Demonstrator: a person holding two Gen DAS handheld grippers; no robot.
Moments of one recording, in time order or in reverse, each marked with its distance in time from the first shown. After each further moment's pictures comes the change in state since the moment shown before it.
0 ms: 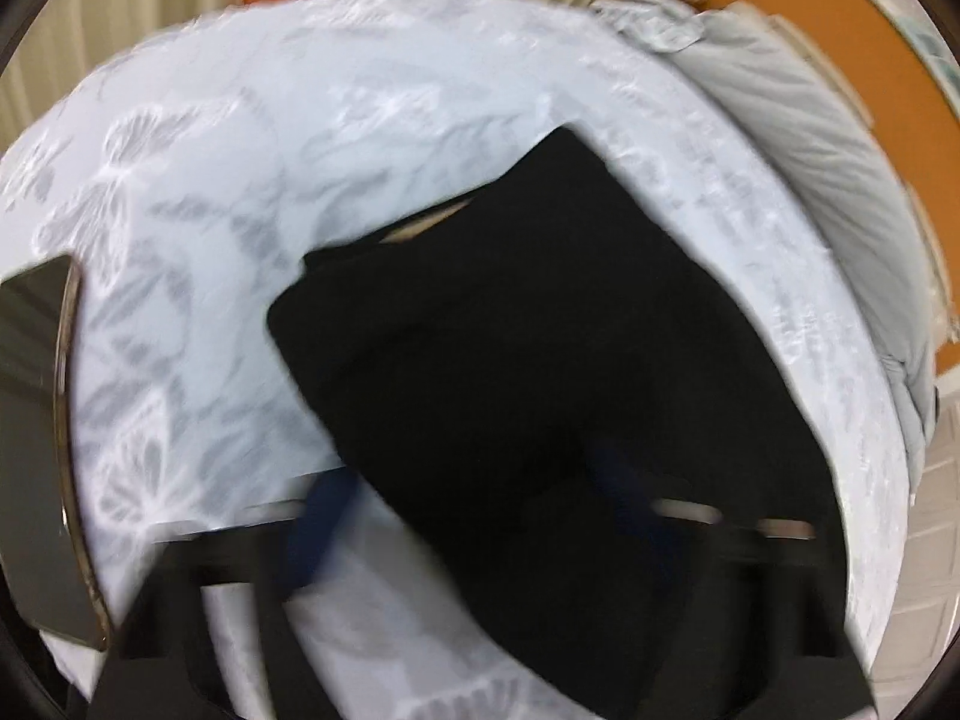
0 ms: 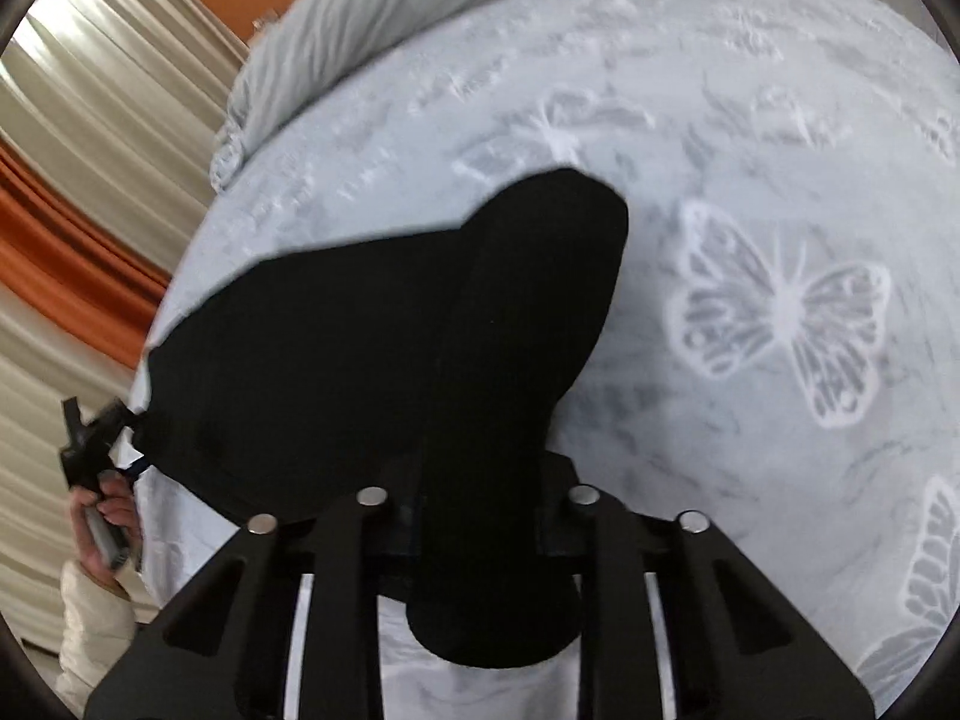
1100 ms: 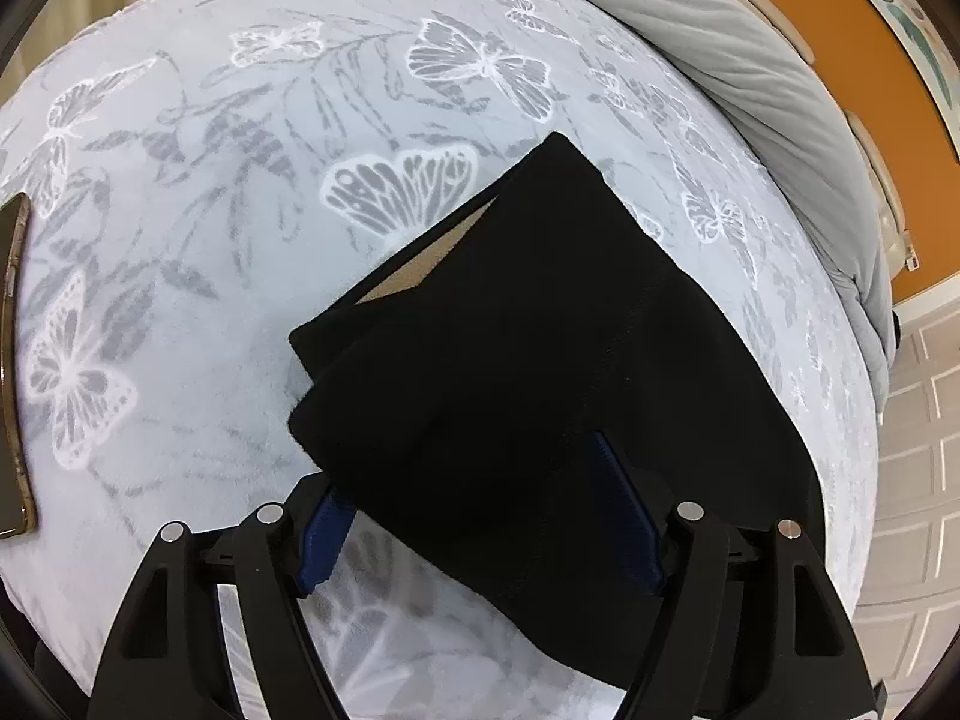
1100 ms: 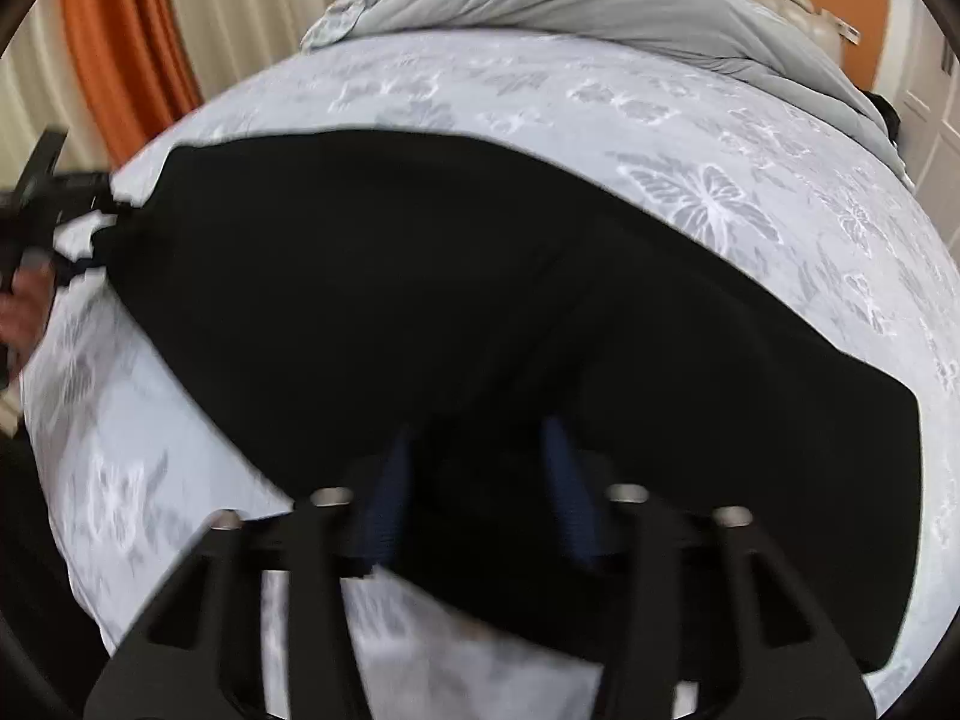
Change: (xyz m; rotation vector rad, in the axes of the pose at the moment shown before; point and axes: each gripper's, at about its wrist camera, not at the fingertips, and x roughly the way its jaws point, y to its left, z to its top) left arm -0.006 -0.035 -0.044 0.084 0.136 -0.115; right arm 0.040 0.095 -0.047 -0.519 0.011 -0.189
